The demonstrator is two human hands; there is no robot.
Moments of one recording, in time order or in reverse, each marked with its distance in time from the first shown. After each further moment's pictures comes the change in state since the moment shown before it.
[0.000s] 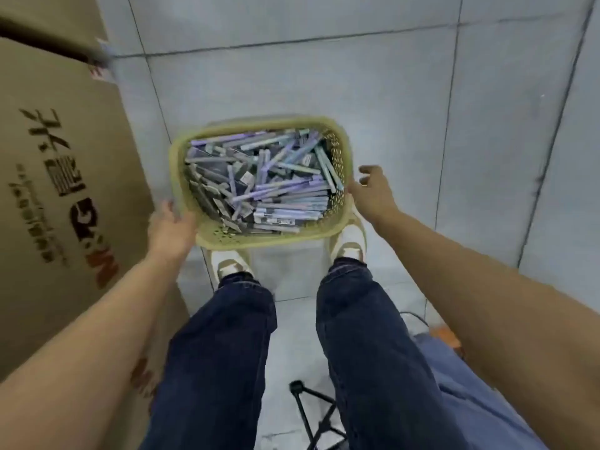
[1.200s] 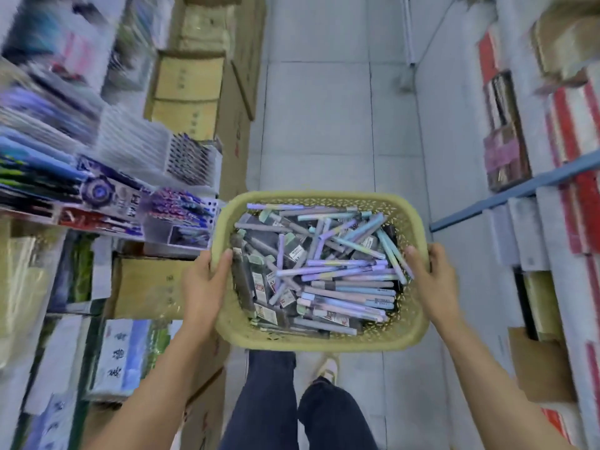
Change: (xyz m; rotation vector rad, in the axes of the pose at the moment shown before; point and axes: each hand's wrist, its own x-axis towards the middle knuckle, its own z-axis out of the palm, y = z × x) left_hand -0.458 0.249 -0.322 -0.405 0.391 0.658; right_hand -0.432 -0.274 -0.370 0.220 0.370 -0.704
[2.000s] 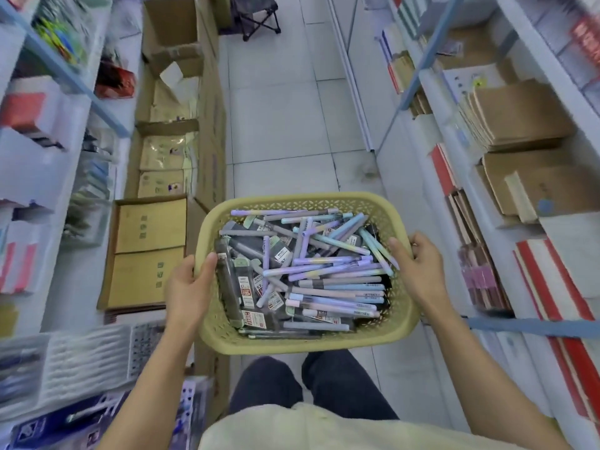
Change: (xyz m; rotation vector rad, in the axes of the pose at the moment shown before) left_hand 0.349 0.286 0.071 0.010 -0.083 0.050; right_hand 0.361 -0.228 -0.006 0.085 0.098 -0.016
